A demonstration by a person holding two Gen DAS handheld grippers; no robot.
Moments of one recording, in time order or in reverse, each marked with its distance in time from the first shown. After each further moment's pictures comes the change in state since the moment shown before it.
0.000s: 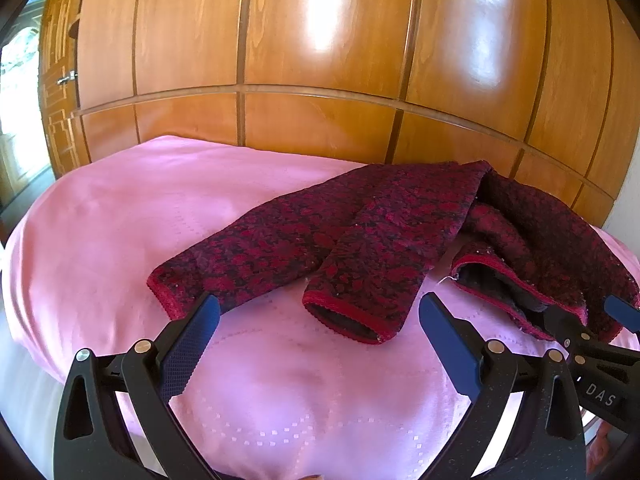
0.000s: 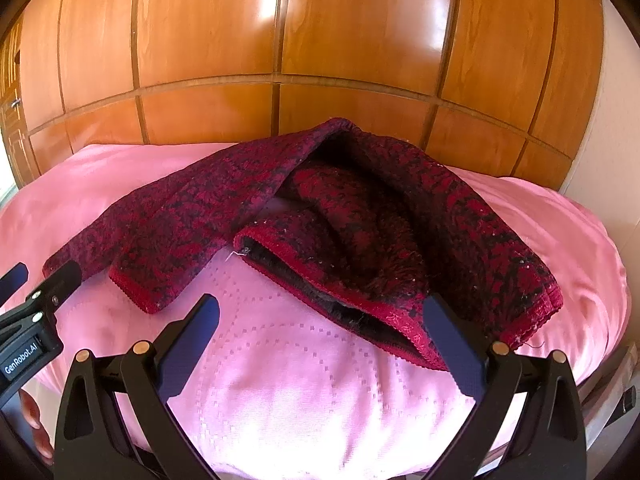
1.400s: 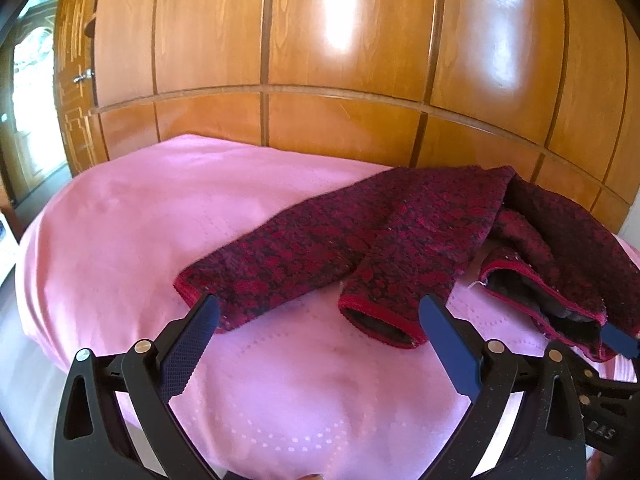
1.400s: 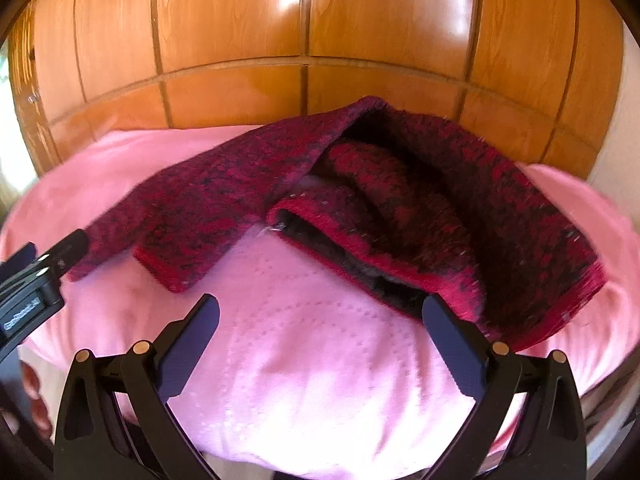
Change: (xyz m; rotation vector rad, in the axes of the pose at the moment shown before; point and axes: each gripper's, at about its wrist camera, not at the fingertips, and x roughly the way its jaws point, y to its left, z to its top) left arm -0.002 0.022 0.003 -0.012 -0.008 0.067; right arm 0.015 0.010 -0.014 0.012 0.057 0.145
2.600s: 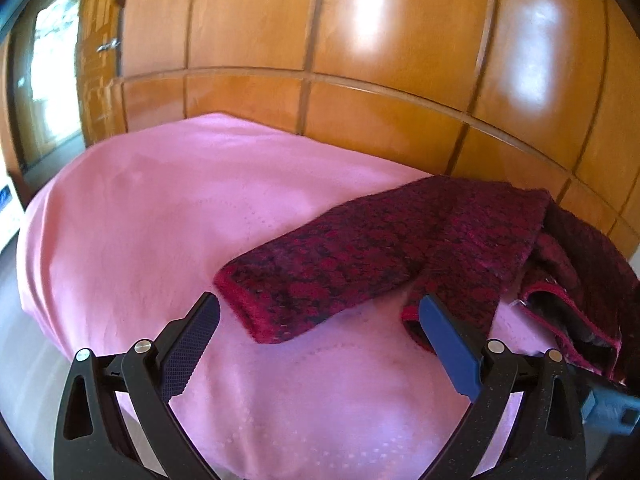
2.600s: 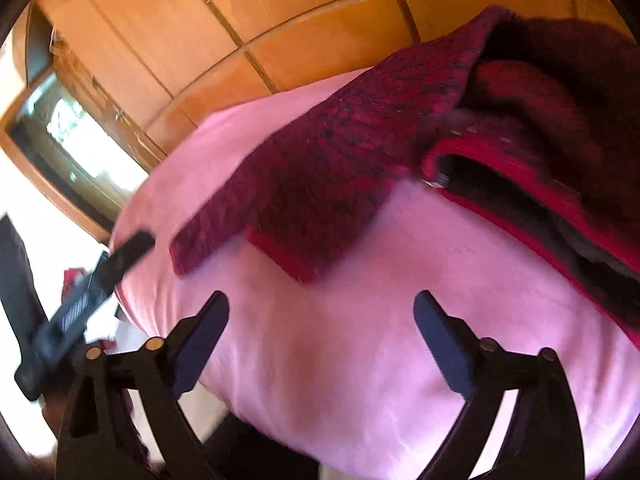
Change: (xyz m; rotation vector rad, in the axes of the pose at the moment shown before) left arm 0.021 0.059 0.004 -0.128 0.037 0.032; right arm 0.081 0.029 0.009 0.111 0.209 0.519
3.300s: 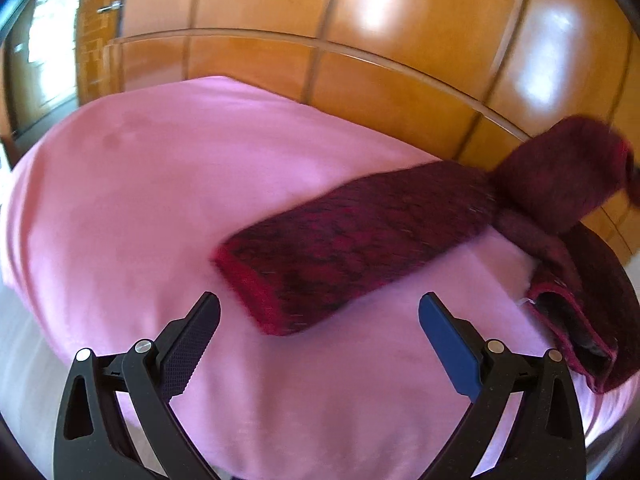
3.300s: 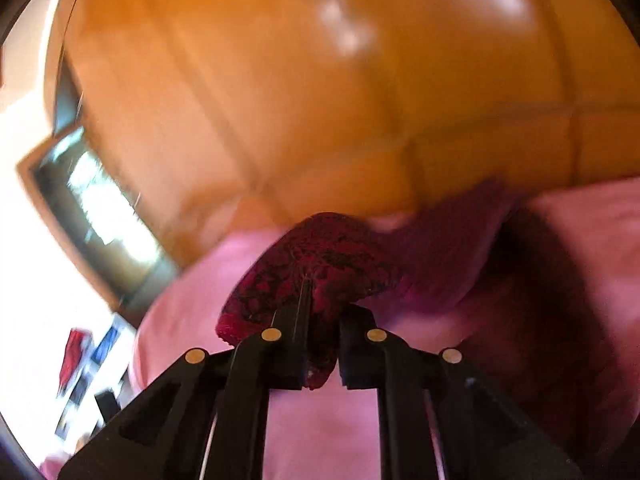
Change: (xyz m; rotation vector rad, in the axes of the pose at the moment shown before) left arm 0.025 0.009 -0.003 -0.038 0.103 -0.077; right arm -0.145 -0.021 0.127 -0.018 -0.407 0.004
